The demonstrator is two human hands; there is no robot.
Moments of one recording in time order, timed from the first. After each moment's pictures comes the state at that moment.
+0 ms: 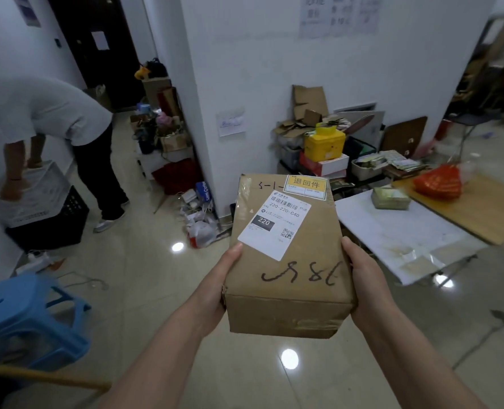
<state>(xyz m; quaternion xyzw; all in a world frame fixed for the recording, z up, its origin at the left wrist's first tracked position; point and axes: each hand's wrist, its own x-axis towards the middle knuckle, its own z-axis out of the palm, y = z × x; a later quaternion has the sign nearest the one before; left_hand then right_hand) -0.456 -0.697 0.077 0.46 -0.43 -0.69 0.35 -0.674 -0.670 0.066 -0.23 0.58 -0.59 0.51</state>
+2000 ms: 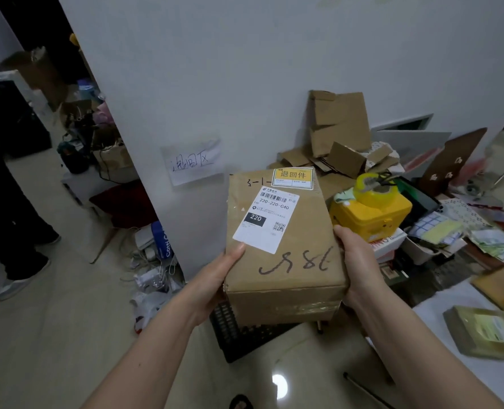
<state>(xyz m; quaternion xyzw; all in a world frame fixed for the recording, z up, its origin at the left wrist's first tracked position) -0.613 -1.530 0.013 0.50 -0.42 -0.71 0.26 -0.842 -1.511 0.022 -0.19 0.63 -0.56 0.50</state>
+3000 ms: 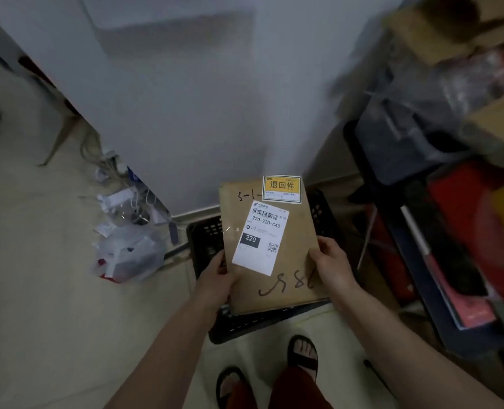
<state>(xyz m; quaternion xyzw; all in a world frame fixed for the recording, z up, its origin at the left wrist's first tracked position) -0.598 -1.753 -0.420 0.68 -0.25 -0.65 0.22 -0.808 -1.773 -0.397 -0.28 0.78 -0.25 0.50</state>
